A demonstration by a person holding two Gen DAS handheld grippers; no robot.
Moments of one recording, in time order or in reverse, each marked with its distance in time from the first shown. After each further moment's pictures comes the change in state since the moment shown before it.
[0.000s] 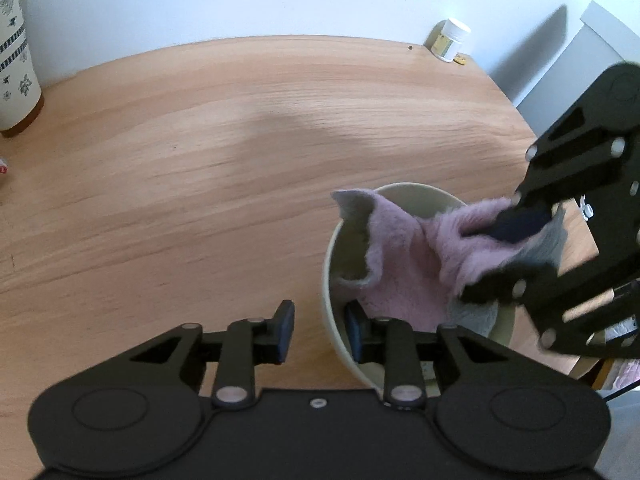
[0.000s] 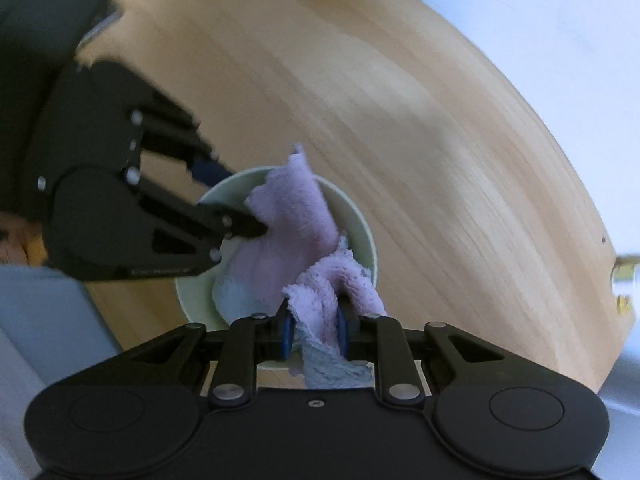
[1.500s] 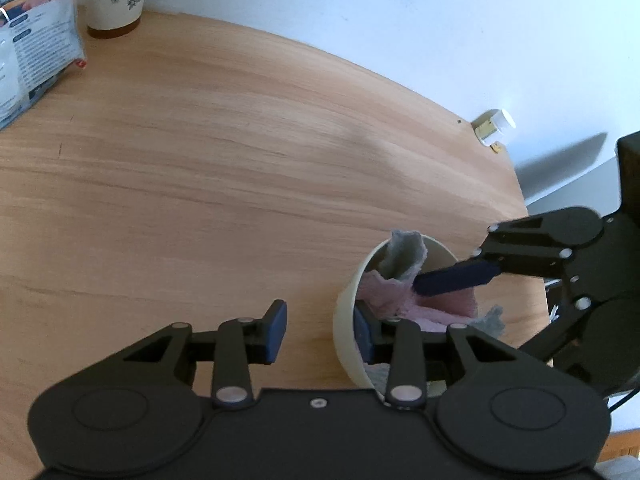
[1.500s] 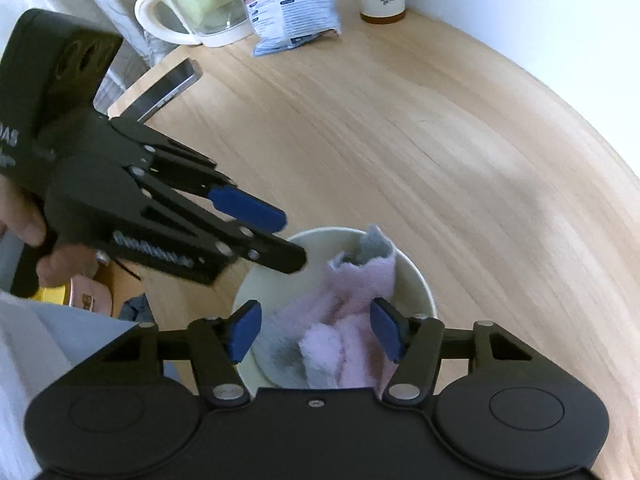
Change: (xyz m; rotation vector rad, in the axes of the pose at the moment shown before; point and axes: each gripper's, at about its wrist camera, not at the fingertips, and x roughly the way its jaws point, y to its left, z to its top) left arm -0.020 0.030 -0.006 -0.363 -0.076 -0.064; right arm 0.000 -0.027 -0.004 0.014 -0.241 0.323
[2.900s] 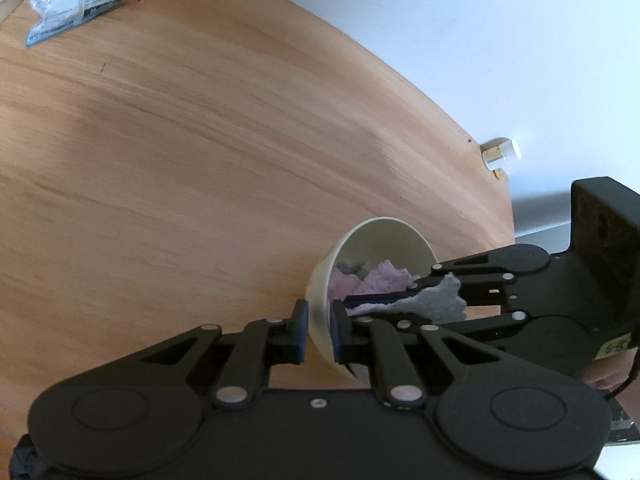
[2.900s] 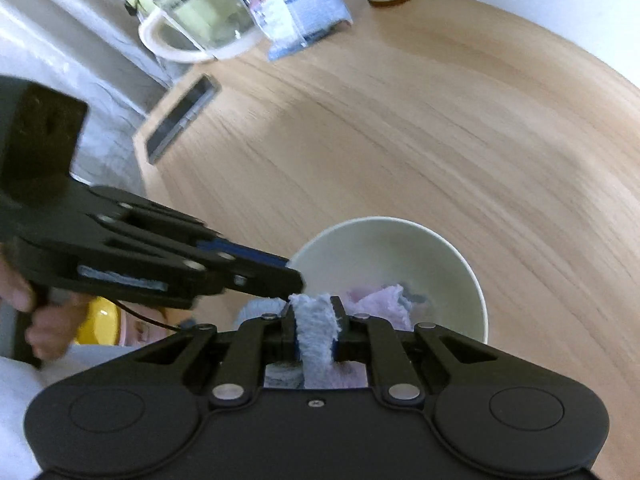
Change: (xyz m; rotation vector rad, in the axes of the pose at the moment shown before) left arm -0.016 0.016 -0.016 -0.212 0.023 -0.044; right arm 0.010 0.001 0.000 0.125 -0.005 0.135
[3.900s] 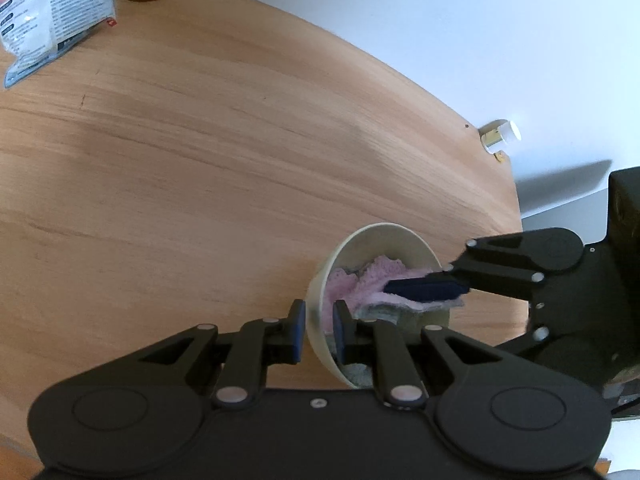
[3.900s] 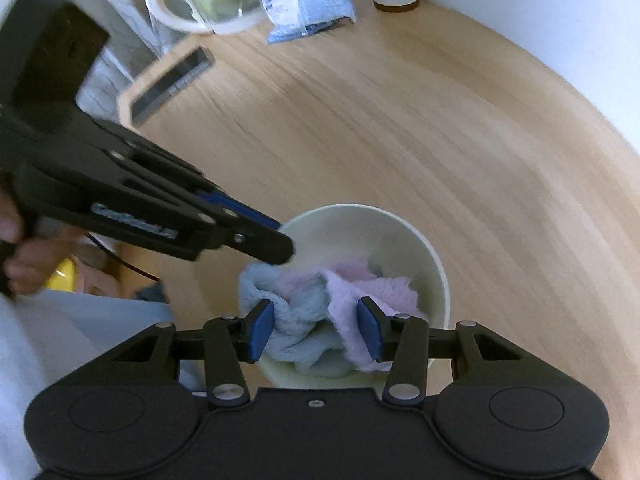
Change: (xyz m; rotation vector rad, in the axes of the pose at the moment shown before) left arm -0.001 -0.007 0.009 0.074 0.021 0.034; right arm -0.001 0.016 0.004 -0.180 0.053 -0.167
